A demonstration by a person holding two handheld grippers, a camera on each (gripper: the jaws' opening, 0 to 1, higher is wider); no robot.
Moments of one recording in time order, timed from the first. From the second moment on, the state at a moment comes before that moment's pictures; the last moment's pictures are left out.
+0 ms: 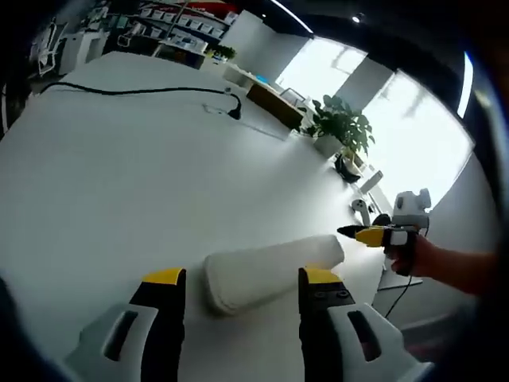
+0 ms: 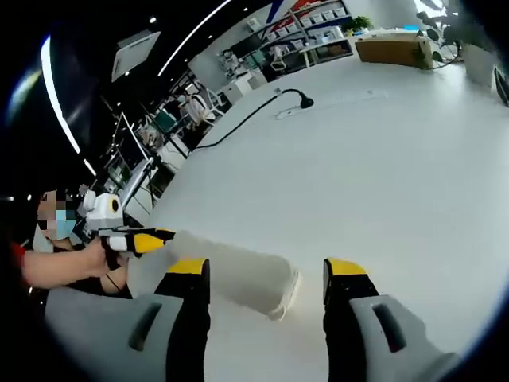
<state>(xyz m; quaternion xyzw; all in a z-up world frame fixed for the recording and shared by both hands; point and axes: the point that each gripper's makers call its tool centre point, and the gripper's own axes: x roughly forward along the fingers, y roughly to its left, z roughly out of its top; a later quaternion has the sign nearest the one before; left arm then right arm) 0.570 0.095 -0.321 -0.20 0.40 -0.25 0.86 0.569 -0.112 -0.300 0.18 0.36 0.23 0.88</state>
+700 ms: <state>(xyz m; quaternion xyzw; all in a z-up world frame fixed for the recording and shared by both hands) 0.575 0.108 -0.326 -0.35 0.32 -0.16 0.87 0.568 -0.110 -0.312 0.27 0.31 0.18 0.89</state>
